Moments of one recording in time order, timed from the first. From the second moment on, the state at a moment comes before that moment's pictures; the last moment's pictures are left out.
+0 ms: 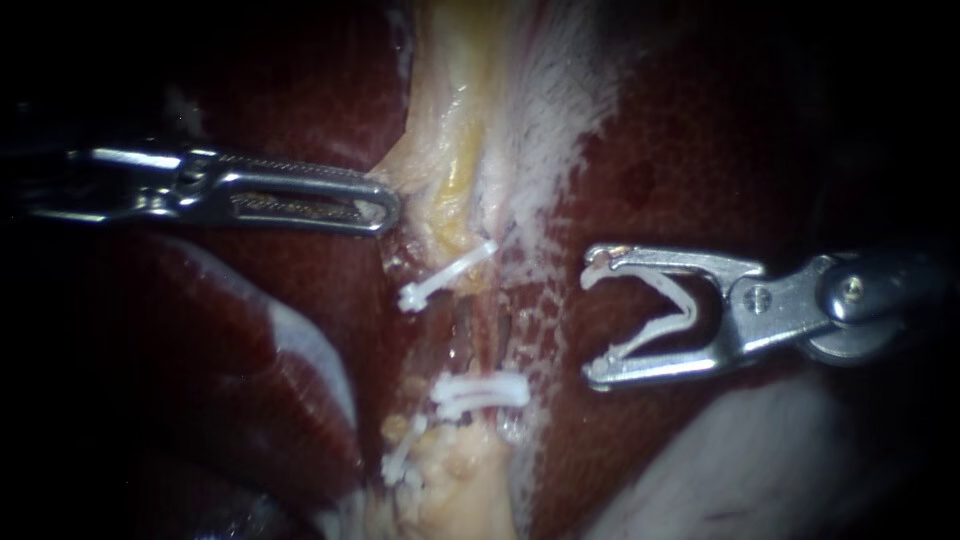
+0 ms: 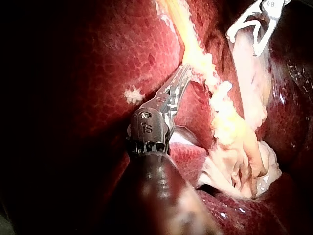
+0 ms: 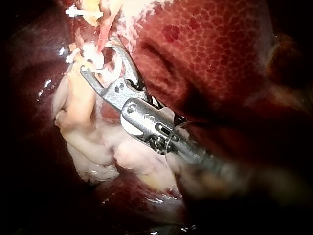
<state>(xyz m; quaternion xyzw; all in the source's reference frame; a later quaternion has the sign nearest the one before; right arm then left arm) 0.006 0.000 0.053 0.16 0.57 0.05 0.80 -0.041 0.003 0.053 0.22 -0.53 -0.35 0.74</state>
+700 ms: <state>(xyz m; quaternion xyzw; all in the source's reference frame) 0.011 -0.004 0.058 0.22 0.55 0.13 0.79 -0.036 0.006 0.048 0.22 -0.52 -0.37 0.74</state>
